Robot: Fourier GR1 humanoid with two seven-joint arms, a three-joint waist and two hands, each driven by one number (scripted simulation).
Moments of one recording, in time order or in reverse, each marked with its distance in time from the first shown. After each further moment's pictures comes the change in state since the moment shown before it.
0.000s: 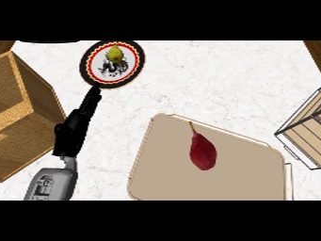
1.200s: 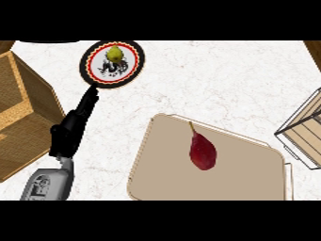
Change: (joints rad) left arm 0.006 0.018 0.013 0.010 0.006 -0.020 -0.016; right arm -0.244 -0.235 -0.239 0.370 -0.344 0.304 0.329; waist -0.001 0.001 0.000
